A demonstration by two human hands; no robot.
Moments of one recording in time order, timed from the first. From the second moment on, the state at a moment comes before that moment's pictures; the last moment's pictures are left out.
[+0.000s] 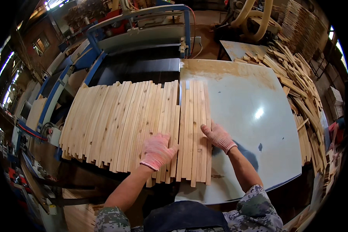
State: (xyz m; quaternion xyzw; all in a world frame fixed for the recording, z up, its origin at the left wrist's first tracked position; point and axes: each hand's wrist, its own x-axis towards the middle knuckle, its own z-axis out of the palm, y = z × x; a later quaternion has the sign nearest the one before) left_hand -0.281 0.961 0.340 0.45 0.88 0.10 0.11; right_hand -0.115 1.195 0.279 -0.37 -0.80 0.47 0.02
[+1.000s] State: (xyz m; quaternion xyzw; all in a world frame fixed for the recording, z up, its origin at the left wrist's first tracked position) left_hand -0.174 1.027 0.302 0.41 0.79 0.34 0.30; right_hand -0.014 1.222 0.275 -0.44 -0.72 0.52 0.16
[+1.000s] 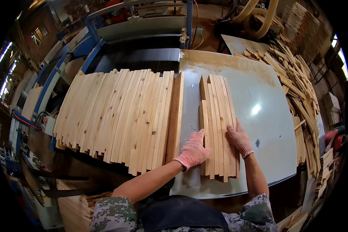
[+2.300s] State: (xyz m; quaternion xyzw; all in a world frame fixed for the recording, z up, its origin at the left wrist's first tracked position) left_hand -0.811 0.402 0.299 0.04 0.99 -0.05 -0.10; right_hand -0.146 1.026 0.291 -0.56 -0.82 -0.11 0.08
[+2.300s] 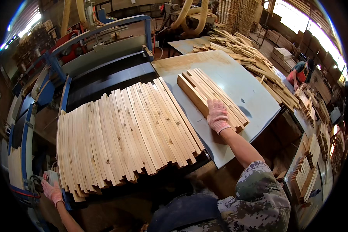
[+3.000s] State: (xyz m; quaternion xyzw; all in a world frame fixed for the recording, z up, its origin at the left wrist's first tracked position) left_hand -0.377 0.648 0.305 0.36 0.42 0.45 0.70; right_hand -0.139 1.027 0.300 -0.63 -0.77 0.00 0.07
